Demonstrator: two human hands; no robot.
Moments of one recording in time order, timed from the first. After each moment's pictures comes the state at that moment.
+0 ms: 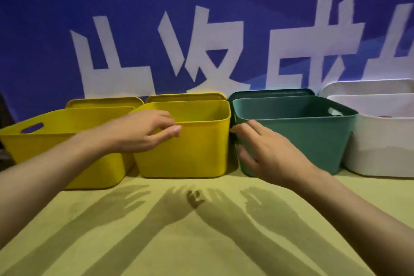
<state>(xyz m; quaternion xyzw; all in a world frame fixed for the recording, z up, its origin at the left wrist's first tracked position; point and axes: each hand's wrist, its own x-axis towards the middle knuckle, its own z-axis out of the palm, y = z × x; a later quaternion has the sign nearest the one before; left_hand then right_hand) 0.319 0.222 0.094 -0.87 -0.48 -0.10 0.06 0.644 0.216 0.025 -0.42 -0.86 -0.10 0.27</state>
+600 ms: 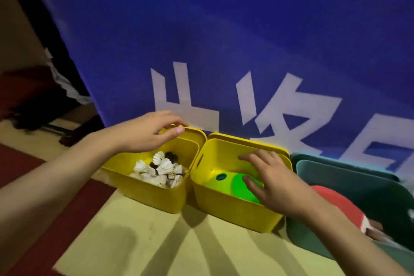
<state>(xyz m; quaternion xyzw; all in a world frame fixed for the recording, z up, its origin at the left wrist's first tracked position) 0.159 0.261 0.320 -0.79 -0.60 -0.12 -0.09 0.506 0.307 0.245 -0.36 -0.92 0.08 0.12</state>
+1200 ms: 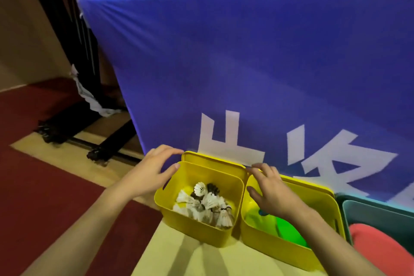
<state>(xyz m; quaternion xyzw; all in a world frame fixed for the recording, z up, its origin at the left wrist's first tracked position) -0.012 0.223 0.342 -0.70 -0.67 -0.23 -0.10 0.332 0.343 0.288 -0.42 -0.89 0.14 0.11</state>
